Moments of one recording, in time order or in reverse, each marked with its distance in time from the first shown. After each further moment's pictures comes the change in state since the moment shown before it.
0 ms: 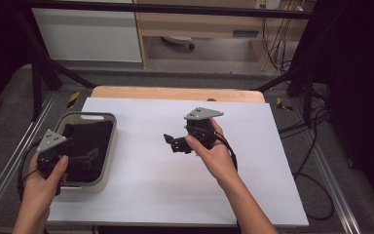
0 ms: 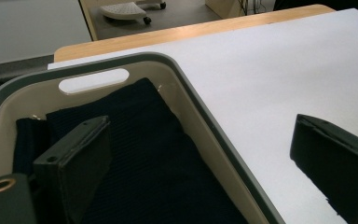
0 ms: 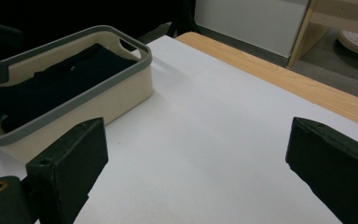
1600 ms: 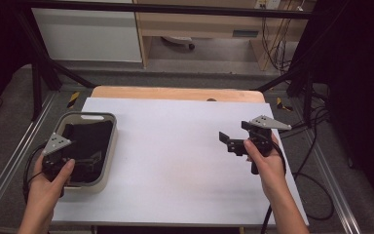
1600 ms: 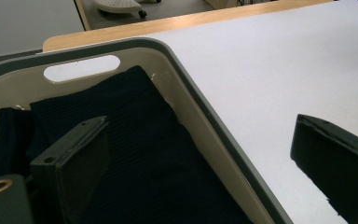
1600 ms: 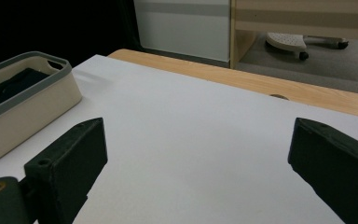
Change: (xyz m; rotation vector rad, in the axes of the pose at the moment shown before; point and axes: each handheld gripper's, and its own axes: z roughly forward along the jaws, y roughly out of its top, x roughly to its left) left arm -0.002 -0.011 0.010 0.027 -0.012 -0.004; right arm -0.088 -0.061 -0.094 -0.109 -0.171 0.156
